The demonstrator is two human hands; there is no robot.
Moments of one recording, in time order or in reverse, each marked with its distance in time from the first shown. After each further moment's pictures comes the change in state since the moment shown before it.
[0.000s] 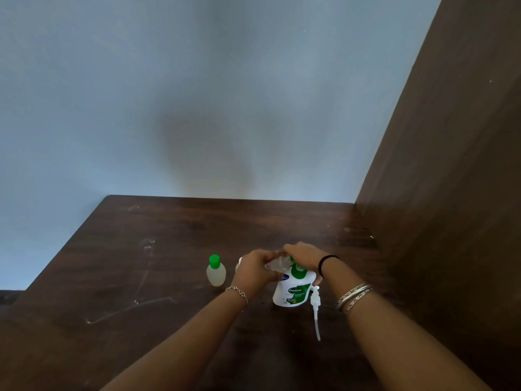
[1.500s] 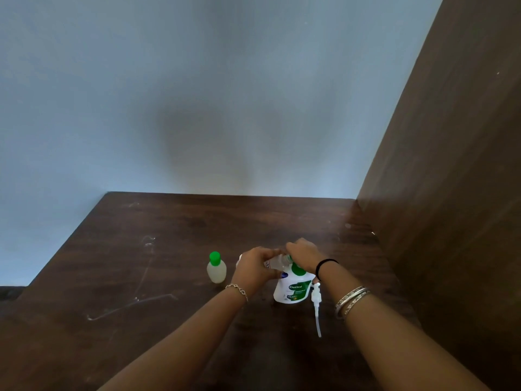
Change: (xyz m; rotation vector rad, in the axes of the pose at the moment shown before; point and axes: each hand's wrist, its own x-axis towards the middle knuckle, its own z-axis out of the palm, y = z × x) left_hand 0.001 -0.004 0.001 0.026 0.017 -0.010; right_hand 0.015 0.014 0.012 -0.069 0.132 -0.009
